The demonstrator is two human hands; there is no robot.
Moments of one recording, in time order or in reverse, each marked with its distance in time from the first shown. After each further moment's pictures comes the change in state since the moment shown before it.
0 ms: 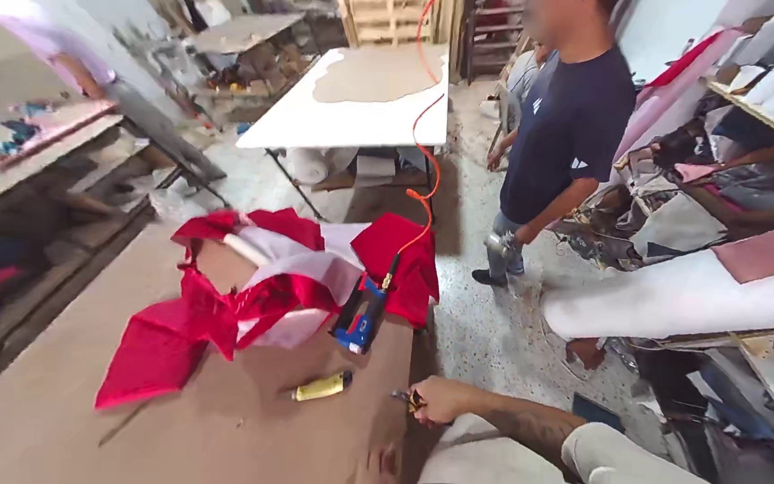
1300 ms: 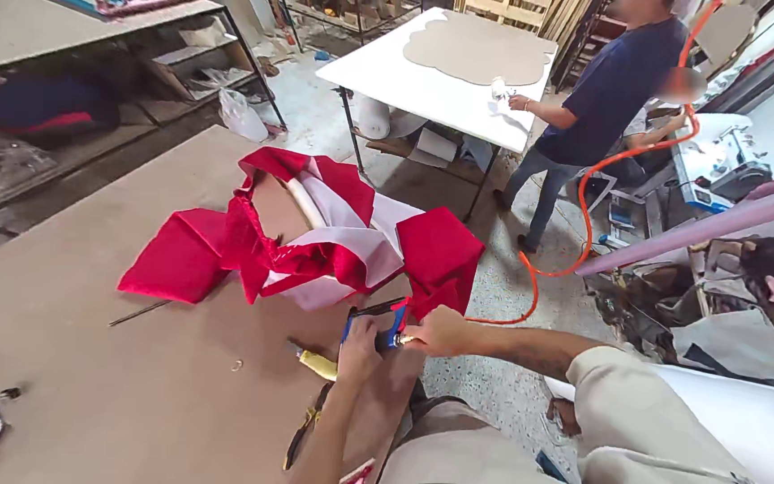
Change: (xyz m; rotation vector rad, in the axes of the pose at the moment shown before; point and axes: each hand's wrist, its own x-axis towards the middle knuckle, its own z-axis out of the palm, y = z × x) left_hand 0.246 0.037 -0.066 0.027 -0.027 0.135; right_hand 0.096 -0.067 -0.169 -0.997 0.058 -0.409
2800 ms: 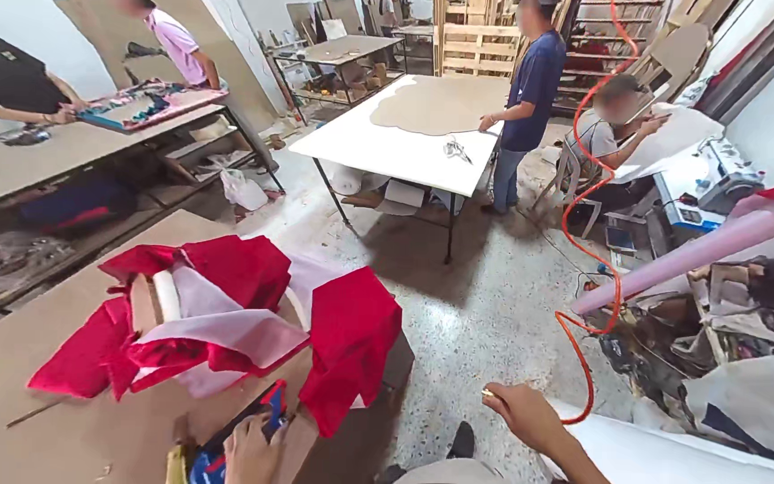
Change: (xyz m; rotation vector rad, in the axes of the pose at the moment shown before) left_hand 0.002 0.117 0.050 0.032 0.273 -0.457; right_hand -0.397 0.233 0.039 0.379 0.154 0.617
